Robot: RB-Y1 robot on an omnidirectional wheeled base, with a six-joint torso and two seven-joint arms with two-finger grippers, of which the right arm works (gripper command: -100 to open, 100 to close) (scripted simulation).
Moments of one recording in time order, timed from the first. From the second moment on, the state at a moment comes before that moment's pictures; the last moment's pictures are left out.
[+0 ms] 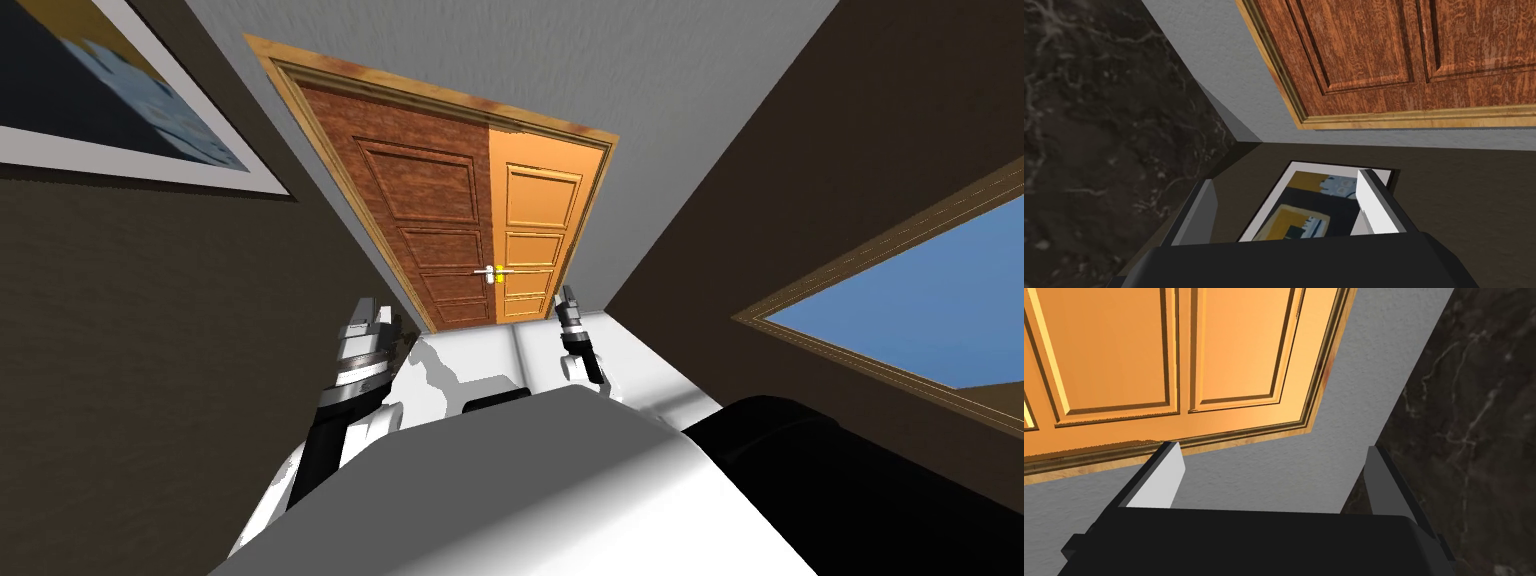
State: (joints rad) arm 0.40 -0.10 -0.06 -2.10 0.04 -0.41 -0.03
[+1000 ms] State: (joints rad) arm 0.33 -0.12 -0.10 -1.89 0.10 -0.39 -0.14
